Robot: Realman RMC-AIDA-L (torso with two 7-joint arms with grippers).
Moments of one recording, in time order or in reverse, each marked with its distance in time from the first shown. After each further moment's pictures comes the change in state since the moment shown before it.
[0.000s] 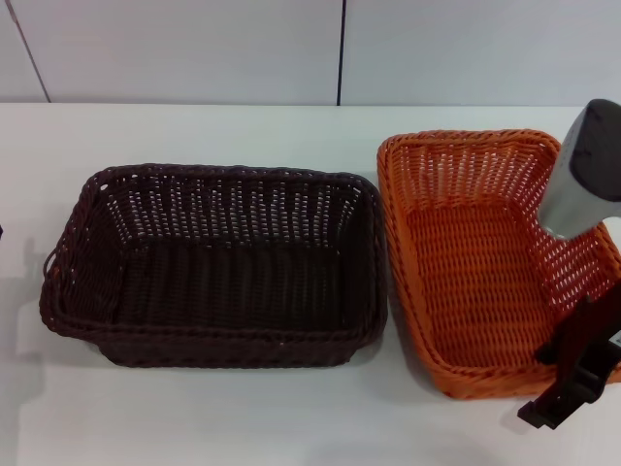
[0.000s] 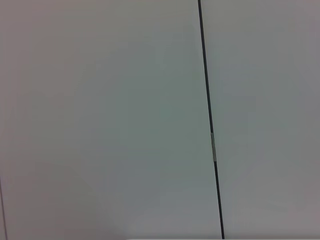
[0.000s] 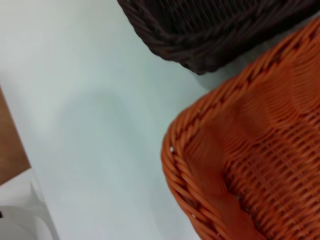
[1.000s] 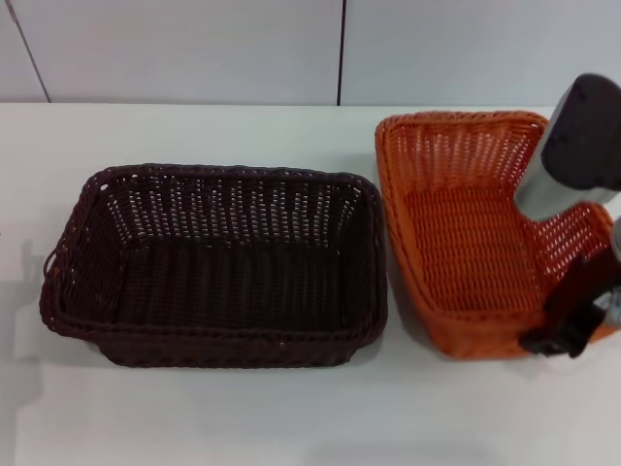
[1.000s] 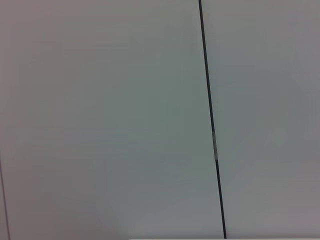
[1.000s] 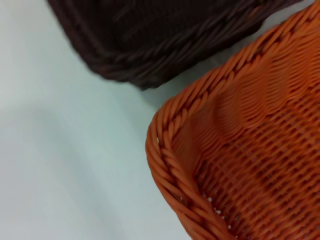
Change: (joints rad) left arm 0.009 0.000 0.000 0.000 0.007 0.008 -0.001; right arm -0.016 0.007 -0.084 -0.100 -0.089 0.105 0.089
